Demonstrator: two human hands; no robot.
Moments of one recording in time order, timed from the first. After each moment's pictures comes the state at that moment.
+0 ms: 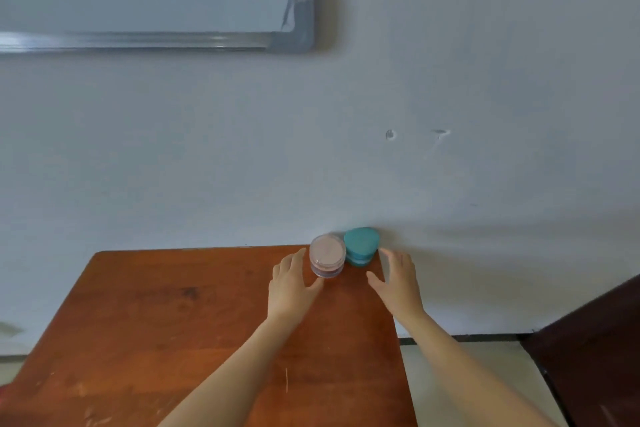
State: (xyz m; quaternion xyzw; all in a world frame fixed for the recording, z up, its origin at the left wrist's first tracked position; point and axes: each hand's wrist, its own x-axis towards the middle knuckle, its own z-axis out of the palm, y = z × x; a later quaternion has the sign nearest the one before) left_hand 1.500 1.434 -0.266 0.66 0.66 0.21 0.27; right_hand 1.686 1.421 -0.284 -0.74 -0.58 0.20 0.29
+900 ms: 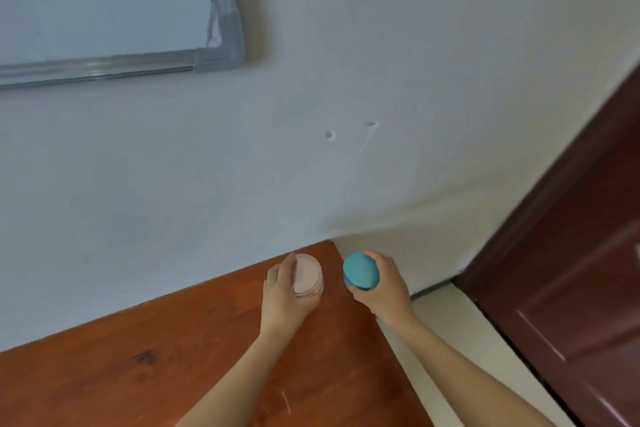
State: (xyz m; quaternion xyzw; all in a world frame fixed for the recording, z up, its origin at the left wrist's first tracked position) left_hand 1.510 1.448 -0.277 0.70 0.52 0.28 0.41; right_hand 1.676 1.378 -0.268 -0.79 -0.46 0.19 0.37
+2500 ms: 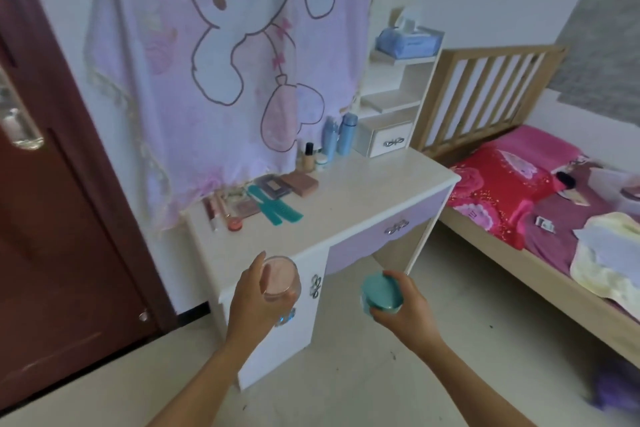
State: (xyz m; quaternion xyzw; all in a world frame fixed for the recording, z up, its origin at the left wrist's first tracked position) left_hand 1.773 0.492 -0.271 0.81 -0.20 -0.12 0.54; right_hand 1.603 0.311 -0.239 -0.84 0.33 -0.17 0.39
